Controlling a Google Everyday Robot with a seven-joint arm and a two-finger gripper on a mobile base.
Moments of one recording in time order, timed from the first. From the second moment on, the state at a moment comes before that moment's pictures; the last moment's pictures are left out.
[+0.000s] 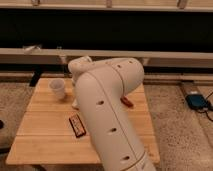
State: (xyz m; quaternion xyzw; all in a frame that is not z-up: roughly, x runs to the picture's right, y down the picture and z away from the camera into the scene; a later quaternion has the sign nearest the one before) arm -0.188 0.020 0.952 -0.31 -0.03 0.29 0.91
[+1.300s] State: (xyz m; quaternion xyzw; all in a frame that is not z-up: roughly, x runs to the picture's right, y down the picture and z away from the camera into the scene) arm -0.192 -0.026 0.995 -0.29 -0.03 0.32 0.90
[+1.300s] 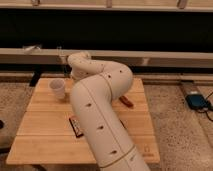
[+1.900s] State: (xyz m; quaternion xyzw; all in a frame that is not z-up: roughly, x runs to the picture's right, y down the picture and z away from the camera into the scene) arm -0.176 -0.031 0.994 -0.28 -0.02 0.34 0.90
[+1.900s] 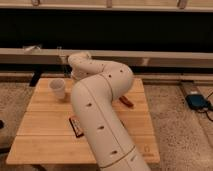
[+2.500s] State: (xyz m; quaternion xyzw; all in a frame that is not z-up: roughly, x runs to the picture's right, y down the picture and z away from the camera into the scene) arm -0.066 -0.034 0.968 -0.25 0.00 0.39 0.88
